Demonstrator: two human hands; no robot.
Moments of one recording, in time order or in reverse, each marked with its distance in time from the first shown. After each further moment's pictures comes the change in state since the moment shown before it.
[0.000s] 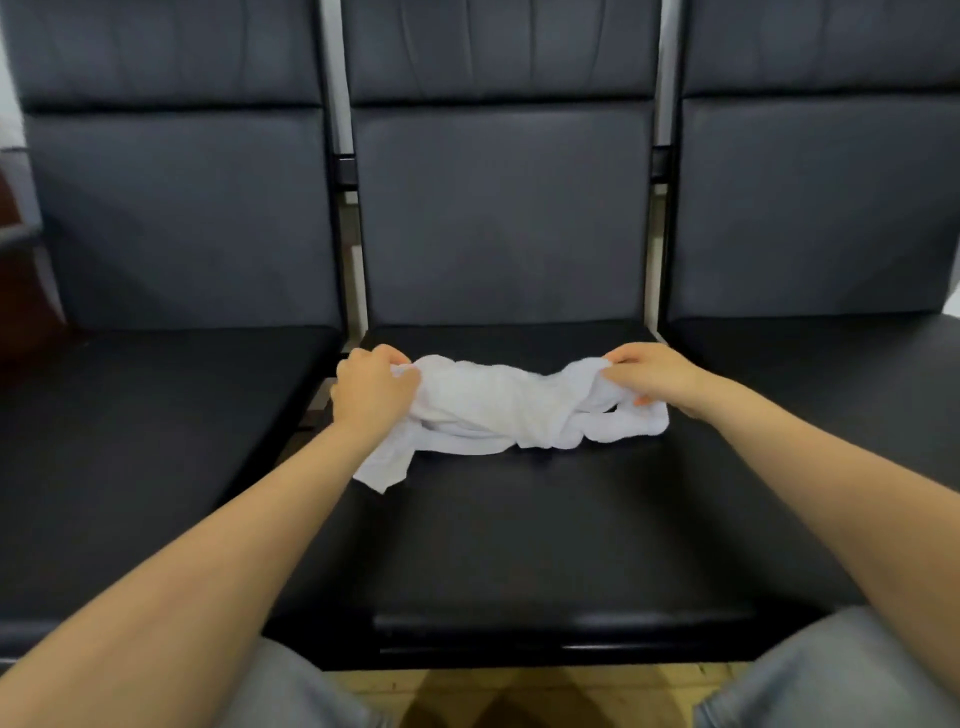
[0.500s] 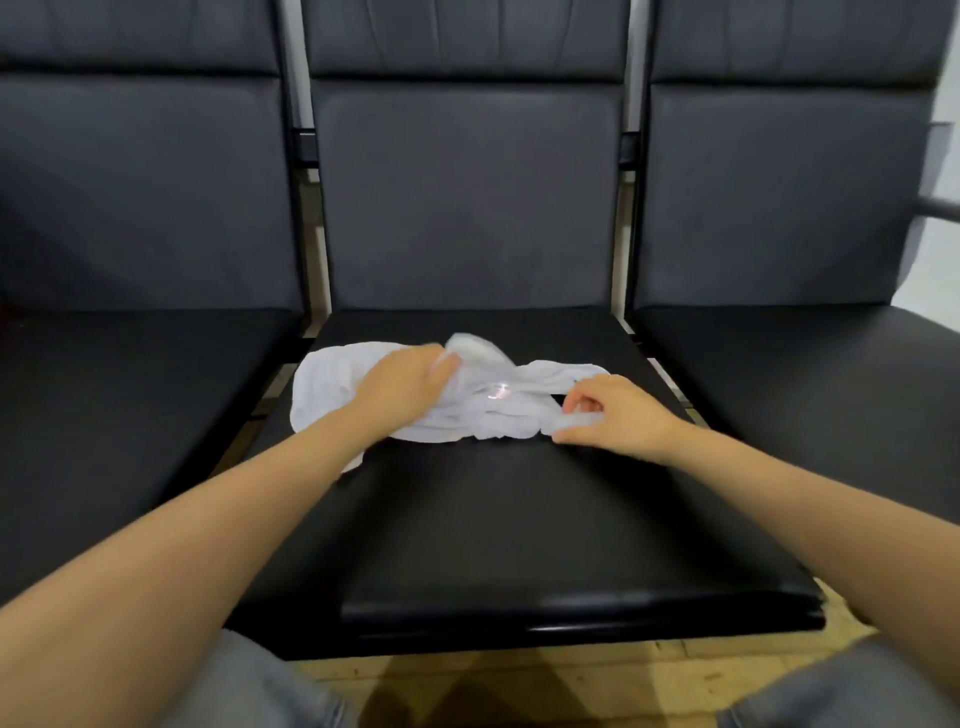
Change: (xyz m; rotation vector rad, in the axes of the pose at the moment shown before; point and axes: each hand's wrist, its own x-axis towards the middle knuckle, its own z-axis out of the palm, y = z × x) left_hand -0.015 0.045 0.035 0.105 -0.242 0.378; right_hand -0.043 0.032 0.021 -0.320 0.002 -0.224
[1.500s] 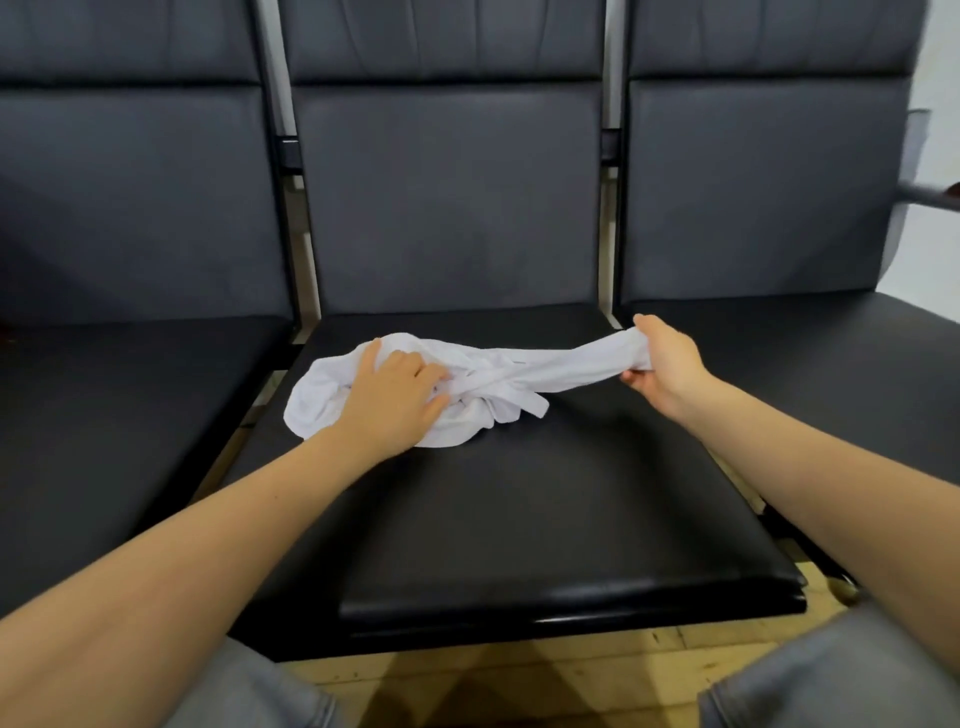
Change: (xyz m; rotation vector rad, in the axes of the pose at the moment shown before) left_hand -0.012 -0.020 0.020 0.485 0.090 0.277; right_hand 0.013 0.005 -0.044 1.217 0.464 0.507
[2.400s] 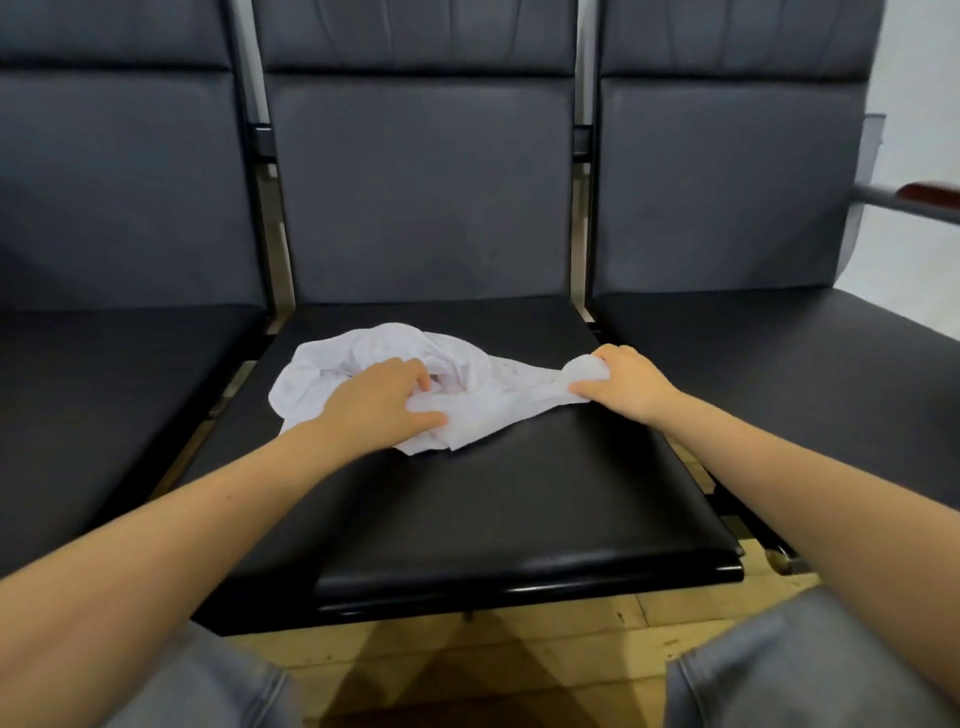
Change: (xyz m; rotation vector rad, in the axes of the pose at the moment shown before) left_hand -0.010 0.038 -0.031 -0.323 -0.264 -0.211; right_hand -0.017 0.011 -0.033 -1.256 -0.229 -0.375
